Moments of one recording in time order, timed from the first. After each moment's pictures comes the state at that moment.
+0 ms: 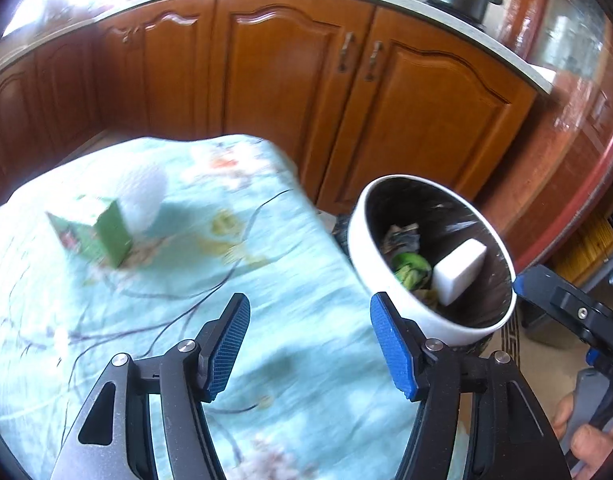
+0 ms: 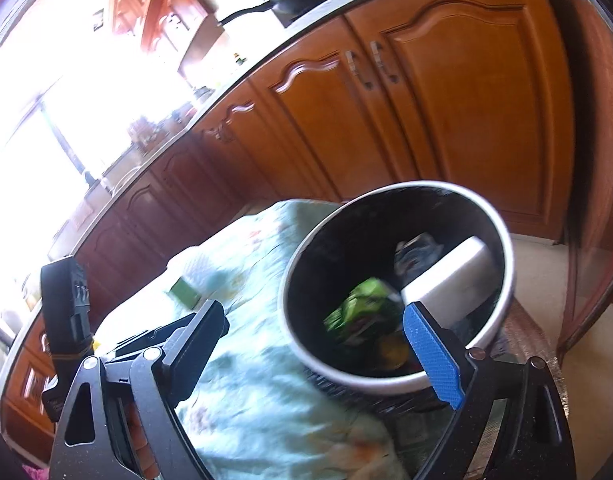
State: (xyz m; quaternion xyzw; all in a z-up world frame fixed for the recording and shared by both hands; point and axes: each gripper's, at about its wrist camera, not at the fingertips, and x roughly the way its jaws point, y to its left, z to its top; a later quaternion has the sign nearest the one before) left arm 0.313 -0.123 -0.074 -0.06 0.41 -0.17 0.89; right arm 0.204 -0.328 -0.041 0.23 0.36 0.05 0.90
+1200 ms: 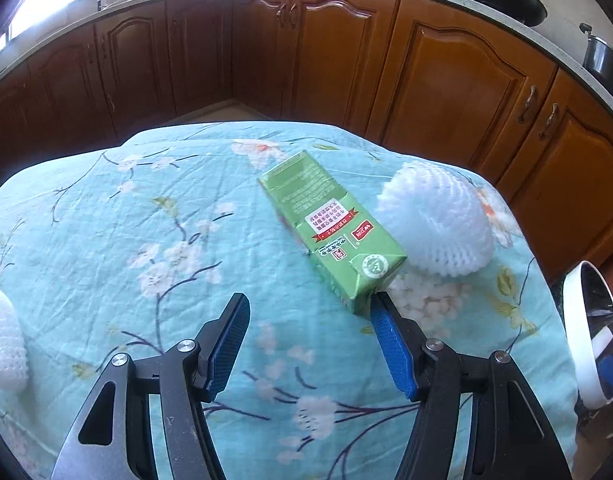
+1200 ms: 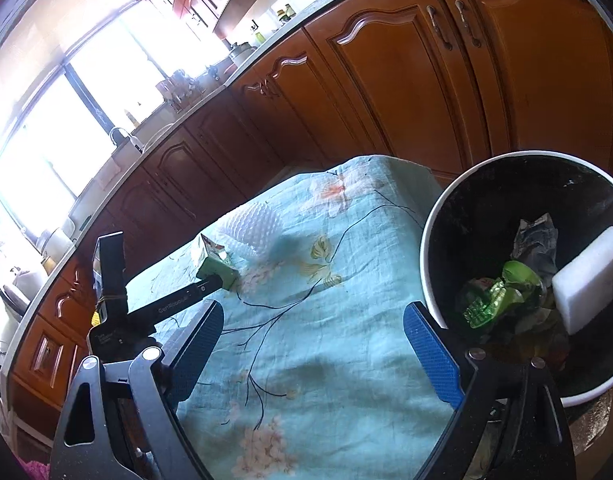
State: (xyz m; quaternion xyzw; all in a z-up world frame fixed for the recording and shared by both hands) left arm 0.362 0.029 -0.103 -0.11 0.43 0.04 0.90; right arm 0.264 -0.235 -0.063 0.21 0.40 0.13 0.88
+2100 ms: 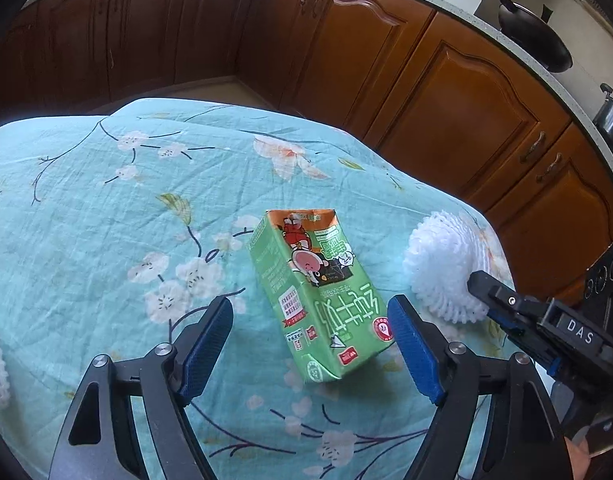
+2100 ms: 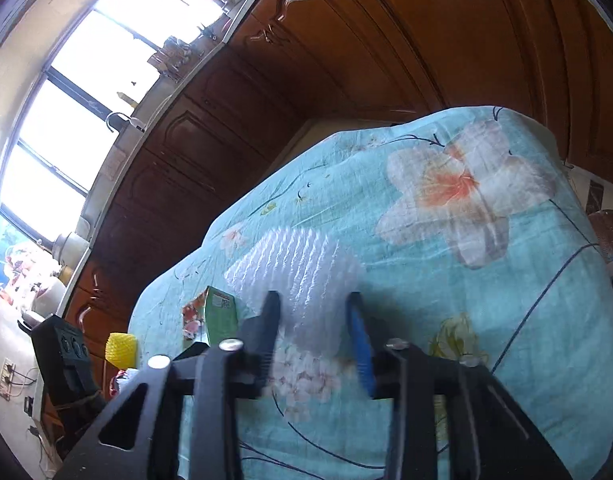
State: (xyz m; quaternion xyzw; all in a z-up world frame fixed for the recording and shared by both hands) left arm 0.387 0.072 -0.107 -0.20 0.44 0.01 0.88; right arm 0.400 -0.166 -0.117 0.26 0.47 0.17 0.82
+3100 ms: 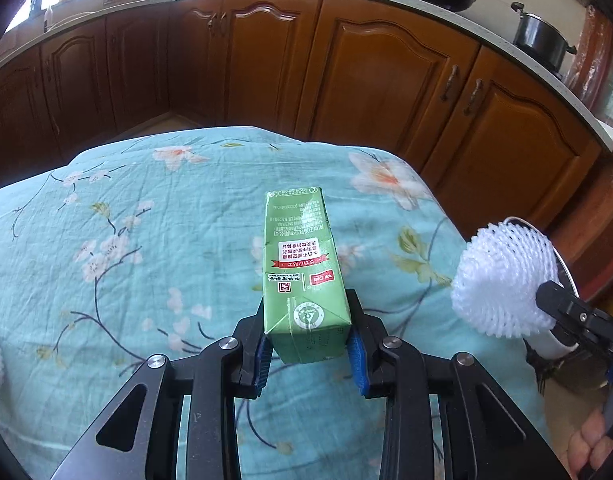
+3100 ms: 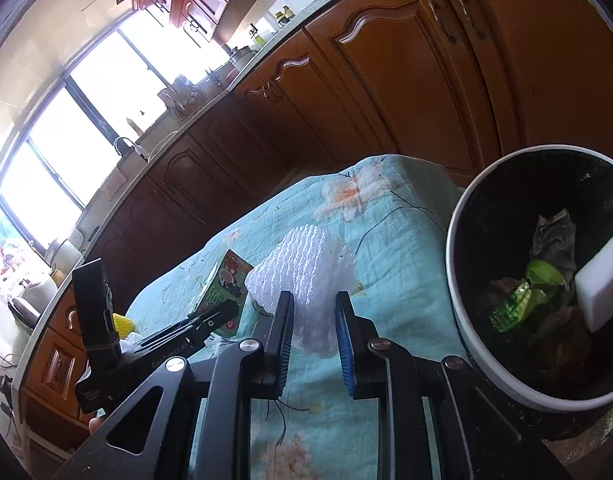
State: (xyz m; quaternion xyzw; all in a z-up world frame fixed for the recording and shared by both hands) left arm 0.329 -0.025 -0.095 -0.09 0.41 -0.08 0.90; right arm 0.261 -0.244 -0.064 0.25 0.40 0.12 0.88
